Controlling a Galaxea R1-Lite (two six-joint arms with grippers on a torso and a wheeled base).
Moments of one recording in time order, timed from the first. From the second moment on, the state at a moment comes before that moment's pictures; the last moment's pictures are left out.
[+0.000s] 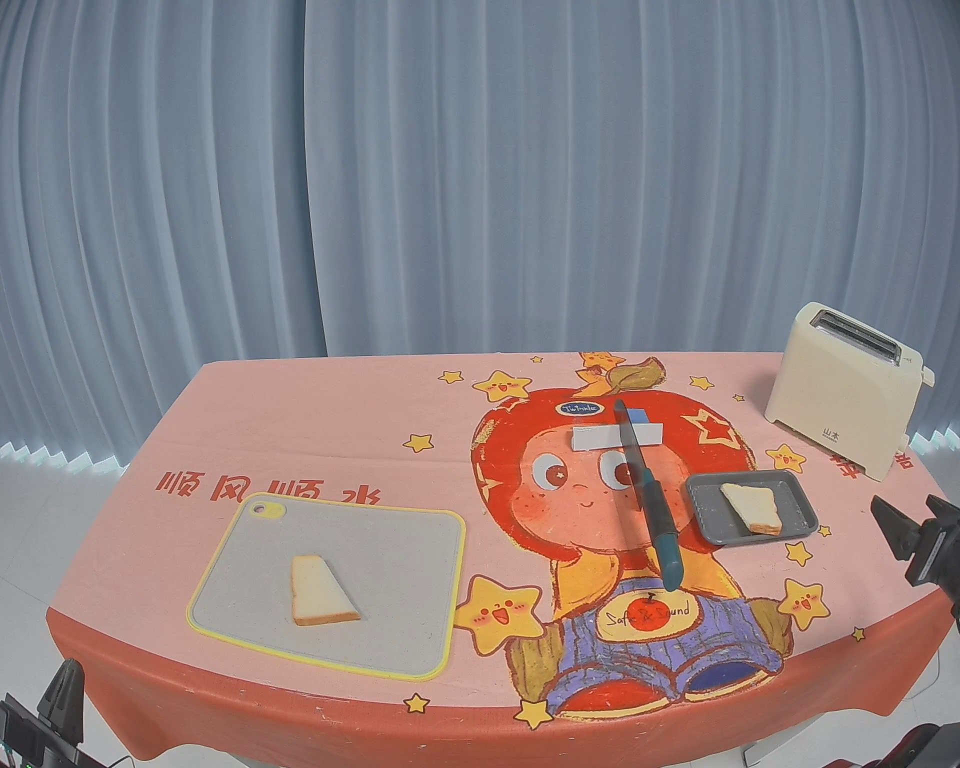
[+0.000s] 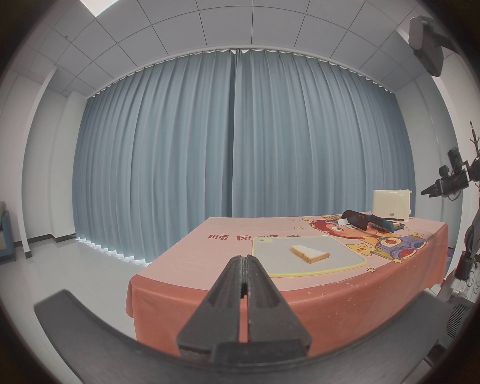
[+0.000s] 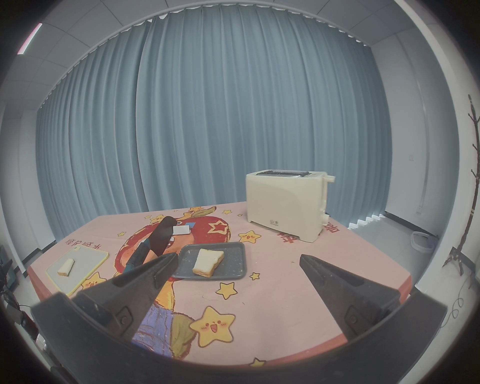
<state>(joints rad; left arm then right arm) 0.00 0.02 -0.02 0.00 0.00 -0.01 0.19 0.93 -0.27 -0.35 -0.26 0.16</state>
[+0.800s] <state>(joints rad) 0.00 0.02 -0.02 -0.01 0.00 0.00 0.04 0.43 -0.08 -0.33 -0.24 0.09</state>
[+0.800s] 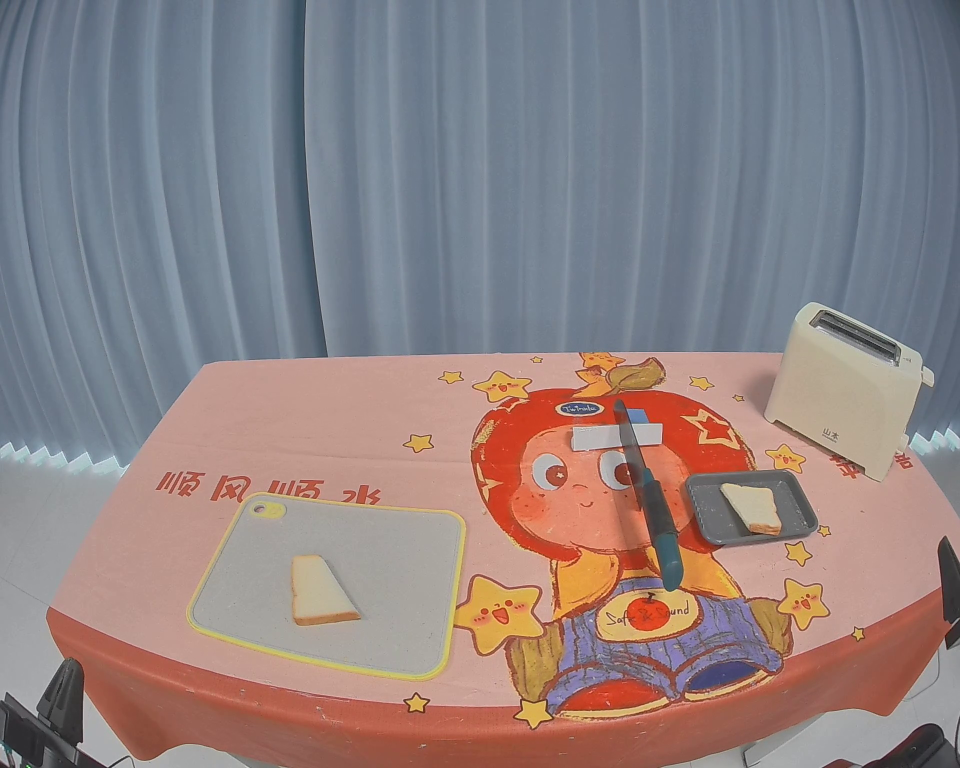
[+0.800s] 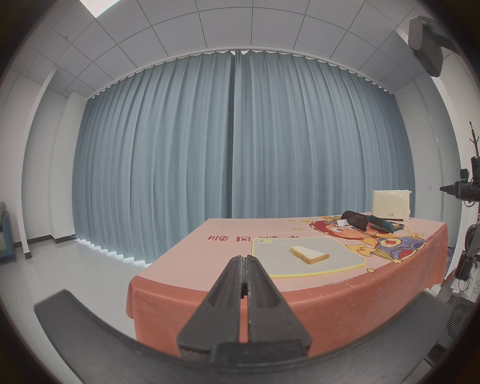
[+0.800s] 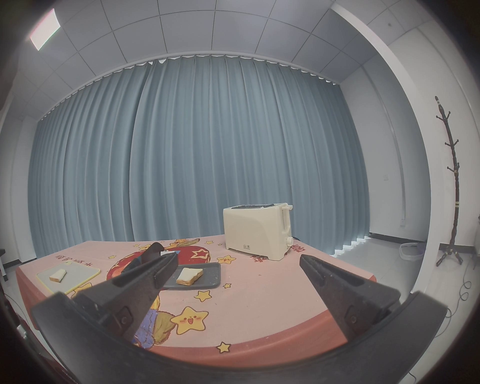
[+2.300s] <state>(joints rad) 0.00 0.02 -0.02 -0.01 -0.01 0.01 0.00 0.02 -0.02 -0.01 -0.01 0.05</state>
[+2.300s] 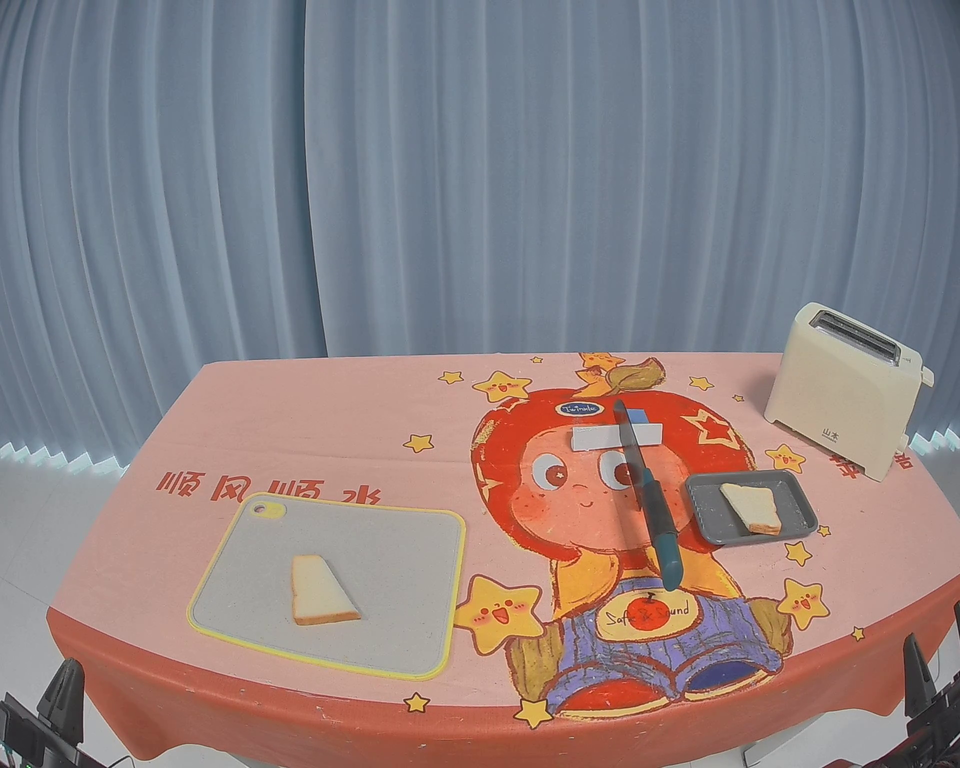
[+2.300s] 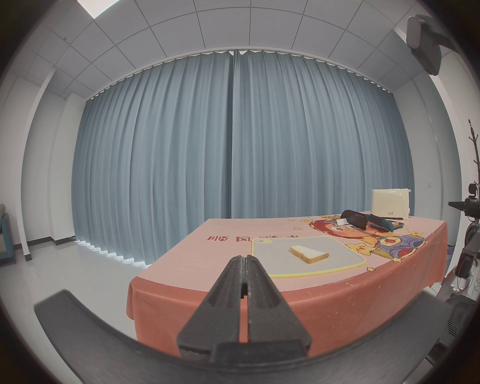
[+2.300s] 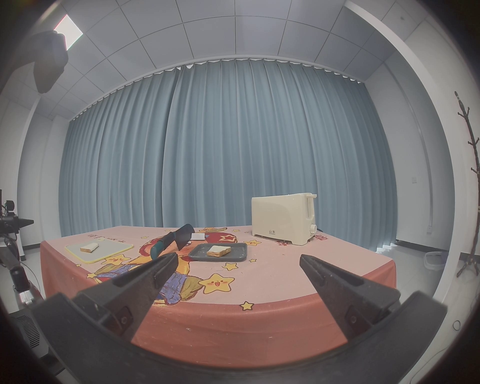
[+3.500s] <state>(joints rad) 0.00 0.02 -0.02 -0.03 -0.01 0.01 0.00 0.02 -0.02 -0.01 -0.01 0.05</state>
